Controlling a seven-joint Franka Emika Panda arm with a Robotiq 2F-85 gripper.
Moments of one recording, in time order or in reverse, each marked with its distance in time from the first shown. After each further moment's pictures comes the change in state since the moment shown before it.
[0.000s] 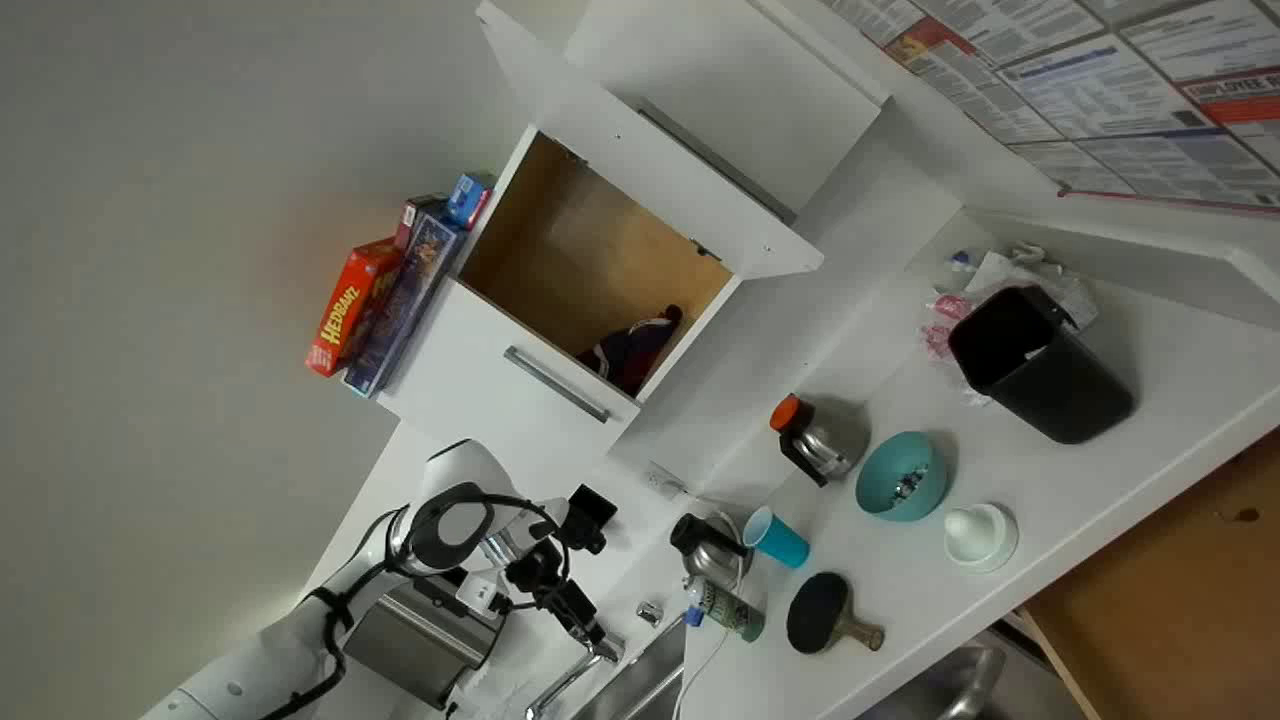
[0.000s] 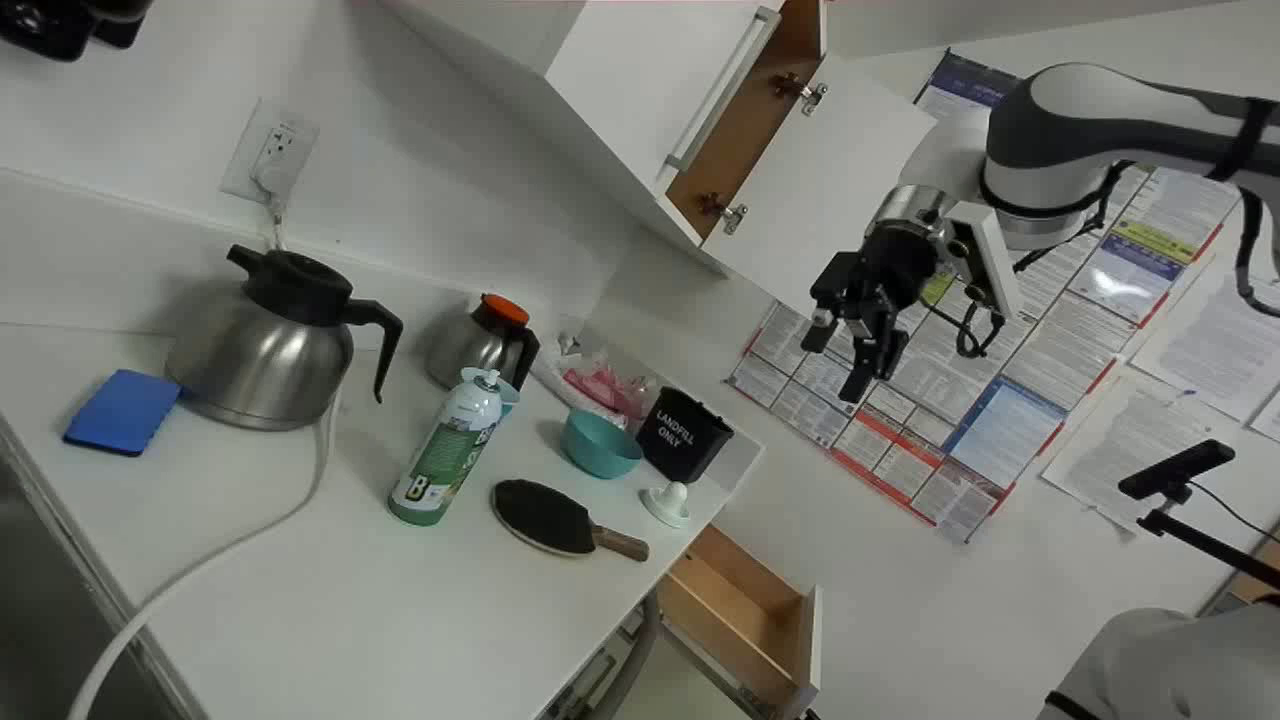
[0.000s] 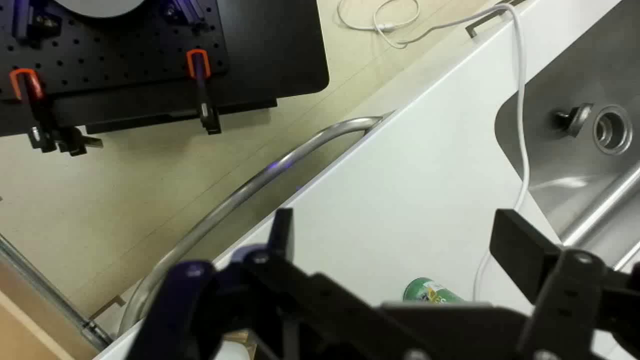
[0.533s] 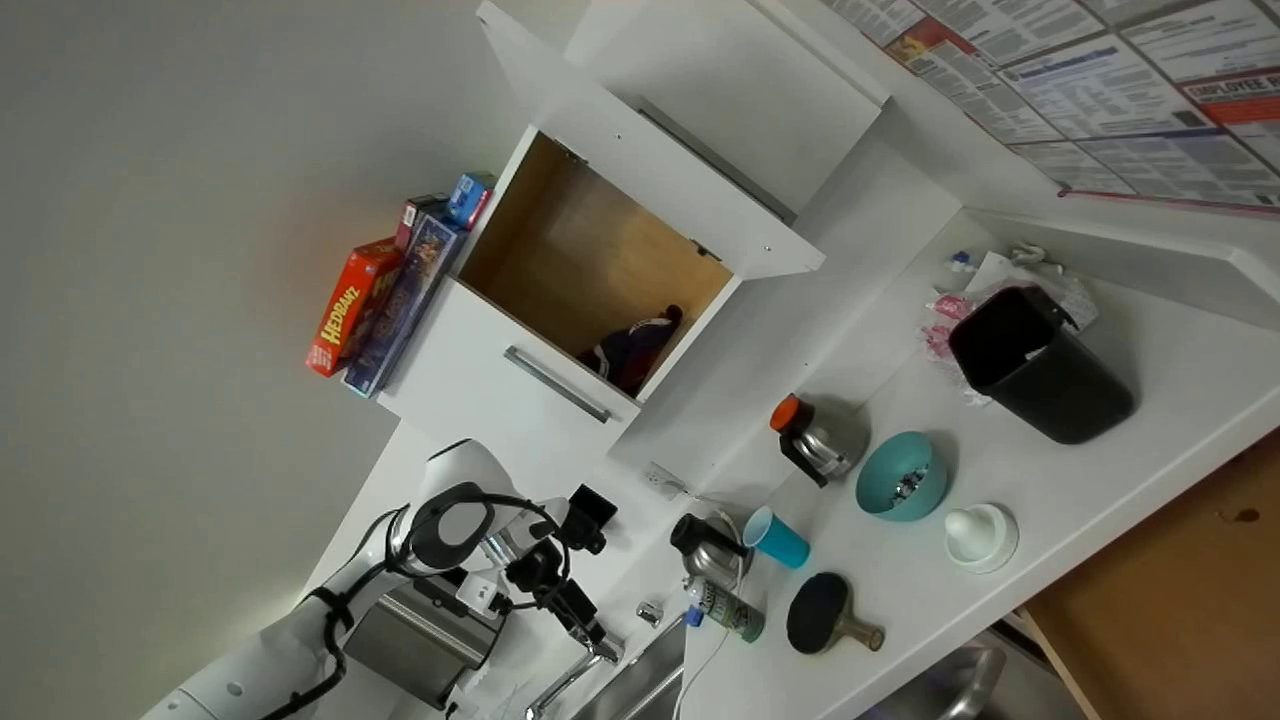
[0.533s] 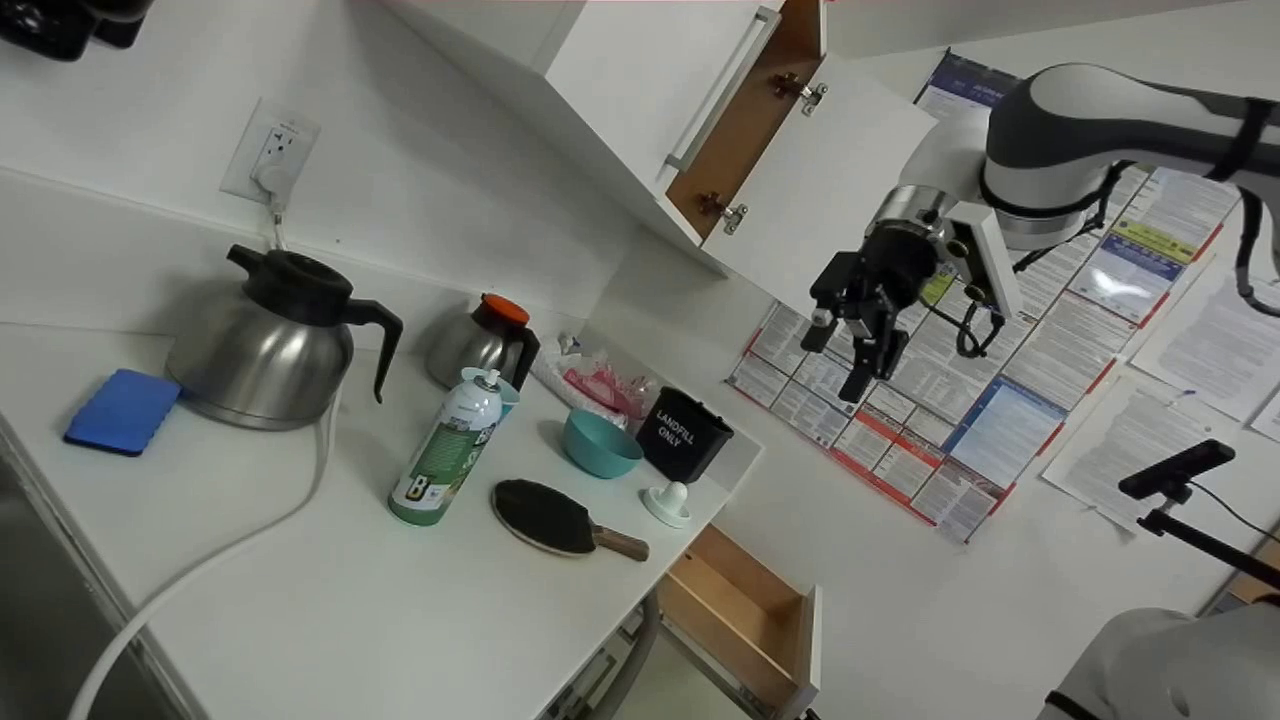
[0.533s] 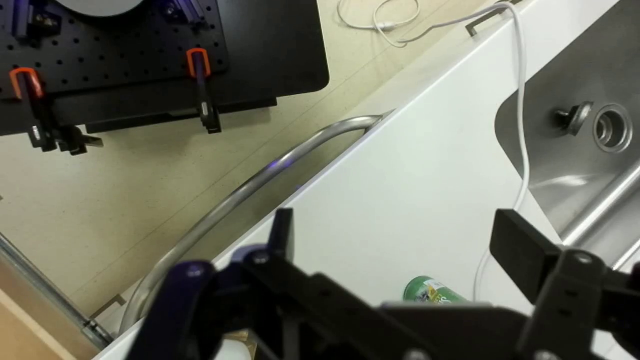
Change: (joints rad) arm -0.003 0.000 0.001 0.000 0.000 0.001 -0.001
